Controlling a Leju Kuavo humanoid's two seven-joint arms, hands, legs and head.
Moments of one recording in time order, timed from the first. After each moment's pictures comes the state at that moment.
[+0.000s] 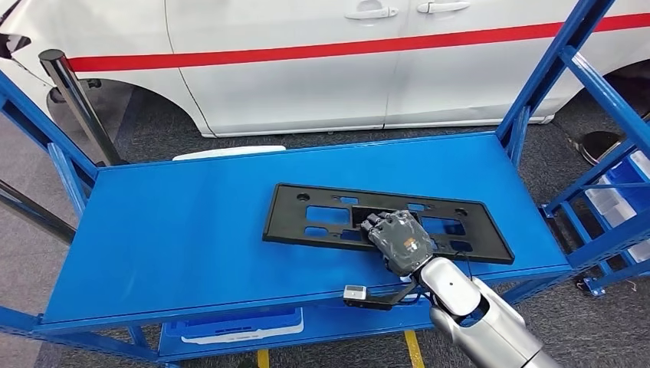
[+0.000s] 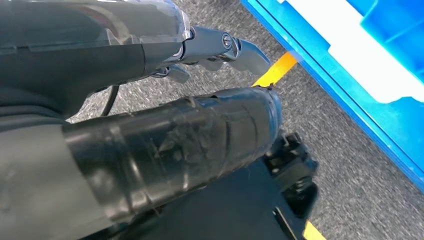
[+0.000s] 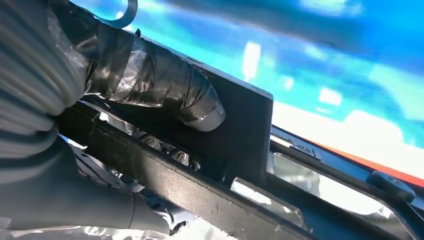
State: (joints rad) left arm -0.12 -0.21 0.92 -0.21 -1.31 0.17 -0.36; right arm -0.48 -0.30 0.77 -1.36 1.16 -0.27 -0.09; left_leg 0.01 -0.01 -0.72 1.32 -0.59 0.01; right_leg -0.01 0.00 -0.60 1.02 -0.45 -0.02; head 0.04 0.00
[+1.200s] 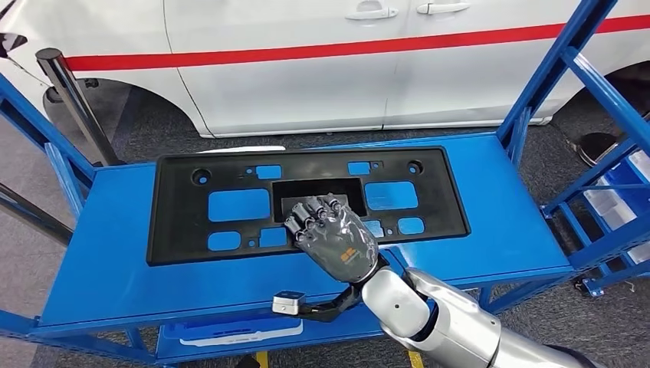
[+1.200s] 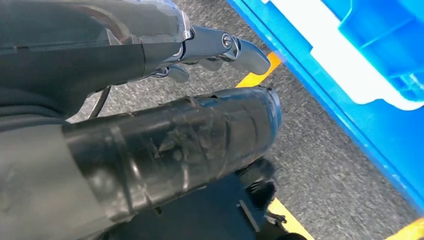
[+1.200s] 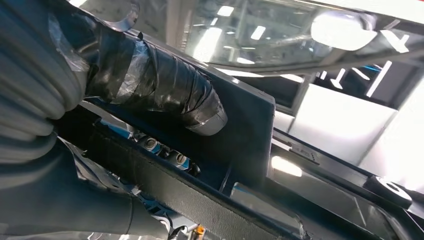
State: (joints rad) left arm -0.13 -0.22 0.92 -0.21 -1.28 0.14 -0.38; right arm -0.69 -0.20 1.11 -1.58 1.49 -0.36 0.27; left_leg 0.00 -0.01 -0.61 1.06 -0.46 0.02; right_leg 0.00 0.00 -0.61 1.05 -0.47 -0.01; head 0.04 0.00
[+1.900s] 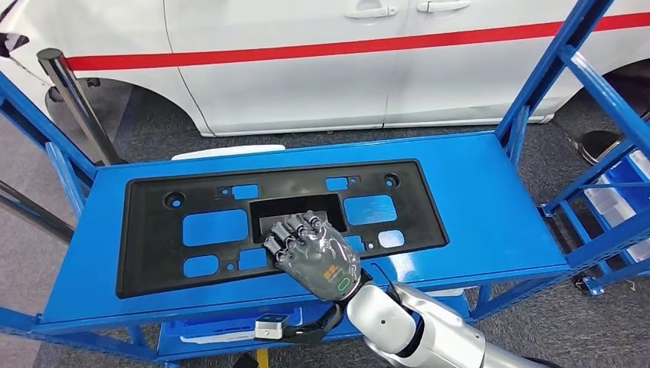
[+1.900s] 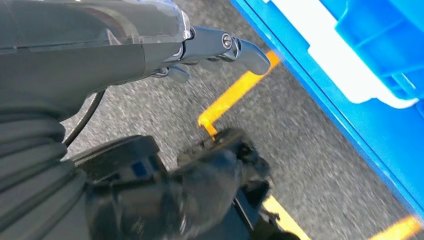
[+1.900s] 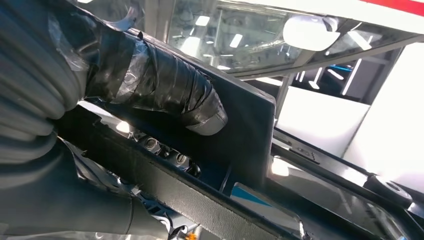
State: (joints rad) left arm -0.13 -0.22 0.92 -0.21 -1.26 0.16 -0.40; right arm -0.62 -0.13 1.09 -1.58 1.49 -0.36 0.21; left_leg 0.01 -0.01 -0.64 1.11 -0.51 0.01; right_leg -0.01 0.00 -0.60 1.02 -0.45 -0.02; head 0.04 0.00
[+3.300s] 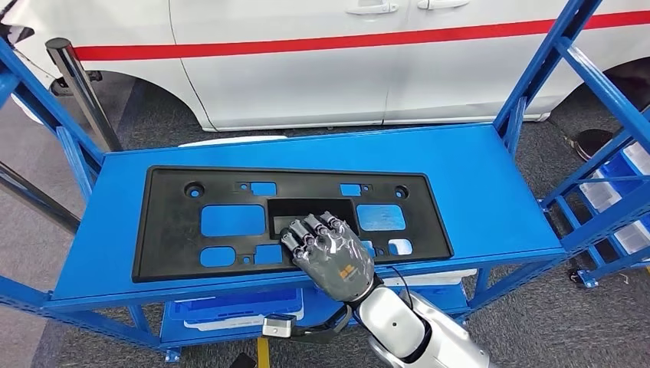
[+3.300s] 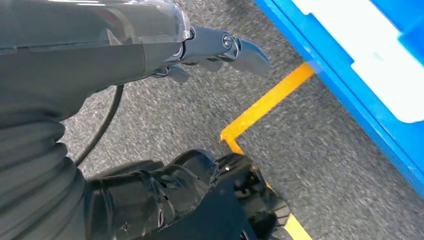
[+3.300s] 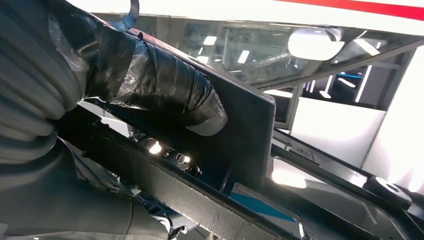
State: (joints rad) left arm -0.12 -0.22 0.92 -0.21 -1.28 0.25 -0.36; right arm -0.48 -0.12 0.94 -1.59 1.47 -0.42 0.12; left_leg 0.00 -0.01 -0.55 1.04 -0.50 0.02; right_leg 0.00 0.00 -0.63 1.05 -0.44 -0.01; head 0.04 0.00
